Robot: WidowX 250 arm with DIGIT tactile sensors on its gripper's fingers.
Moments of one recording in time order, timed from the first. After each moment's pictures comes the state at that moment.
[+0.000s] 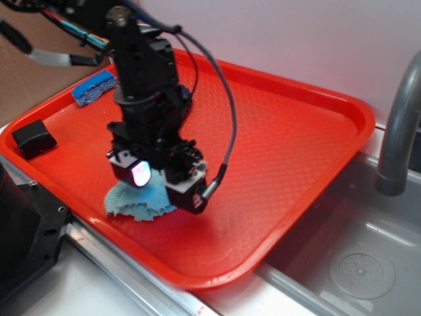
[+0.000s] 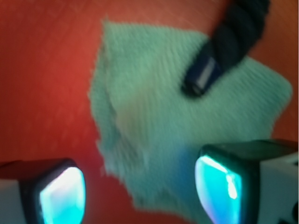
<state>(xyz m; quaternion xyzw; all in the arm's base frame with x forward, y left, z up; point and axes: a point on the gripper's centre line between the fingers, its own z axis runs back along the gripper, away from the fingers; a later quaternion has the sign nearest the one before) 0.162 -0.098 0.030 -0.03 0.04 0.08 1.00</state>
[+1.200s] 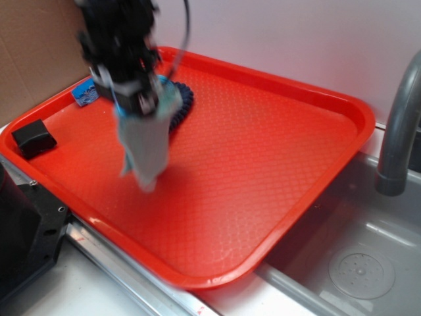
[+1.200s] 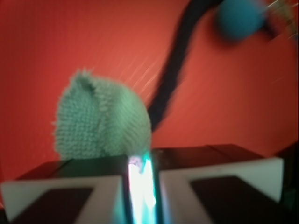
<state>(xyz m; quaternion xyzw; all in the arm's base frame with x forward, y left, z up) 0.180 -0.038 0.132 0.00 -0.03 0.05 1.00</state>
